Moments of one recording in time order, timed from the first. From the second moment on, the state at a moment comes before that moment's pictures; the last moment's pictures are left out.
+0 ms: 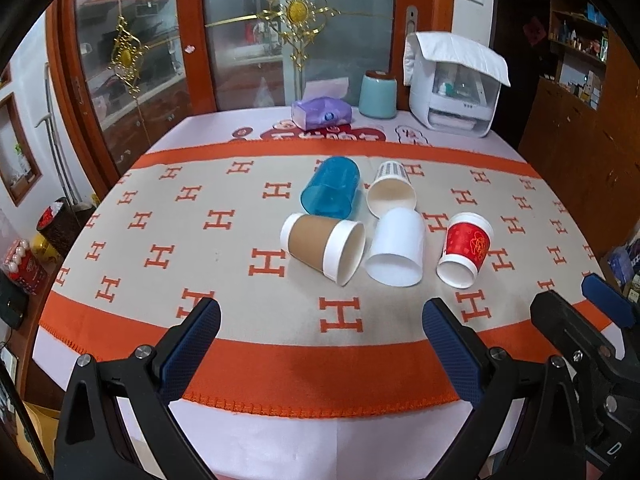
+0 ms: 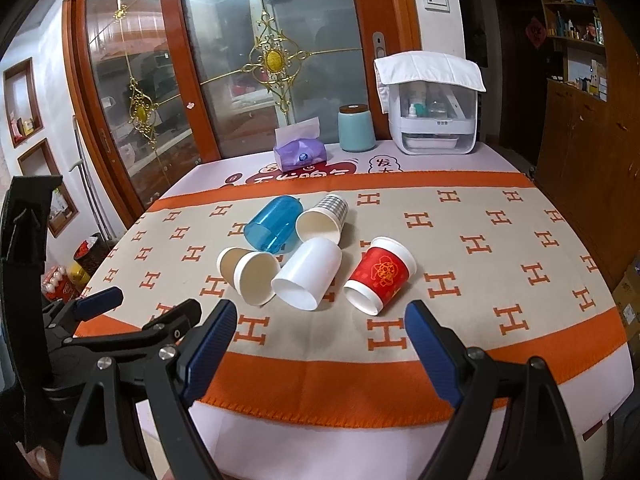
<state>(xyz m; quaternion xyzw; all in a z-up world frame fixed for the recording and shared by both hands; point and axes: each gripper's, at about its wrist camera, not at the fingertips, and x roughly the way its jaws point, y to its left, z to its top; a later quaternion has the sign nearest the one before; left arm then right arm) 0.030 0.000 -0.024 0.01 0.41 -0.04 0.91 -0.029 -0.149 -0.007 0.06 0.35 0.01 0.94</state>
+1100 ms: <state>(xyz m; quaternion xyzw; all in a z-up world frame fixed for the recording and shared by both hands) 0.186 -0.060 -0.053 0.02 0.53 -0.19 0.82 0.082 -0.229 -0.060 0.18 0.46 0.02 0.87</state>
